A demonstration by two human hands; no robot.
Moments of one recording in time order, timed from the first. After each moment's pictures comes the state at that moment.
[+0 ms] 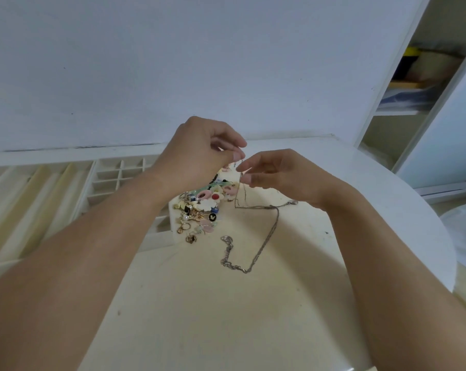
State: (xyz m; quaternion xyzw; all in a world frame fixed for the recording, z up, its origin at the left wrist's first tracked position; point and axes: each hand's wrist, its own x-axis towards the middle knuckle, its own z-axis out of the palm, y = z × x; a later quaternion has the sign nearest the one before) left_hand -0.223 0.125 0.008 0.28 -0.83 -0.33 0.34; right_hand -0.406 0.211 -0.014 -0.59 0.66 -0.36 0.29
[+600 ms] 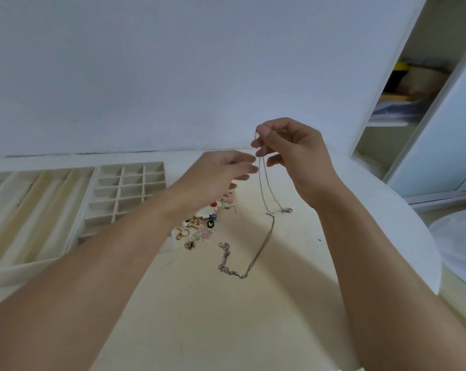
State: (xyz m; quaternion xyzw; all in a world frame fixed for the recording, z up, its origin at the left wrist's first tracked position) left_hand -0.238 0.136 -0.007 0.28 -0.77 -0.52 0.26; right_hand -0.394 0.215 0.015 -0.51 0.55 -0.62 0.20
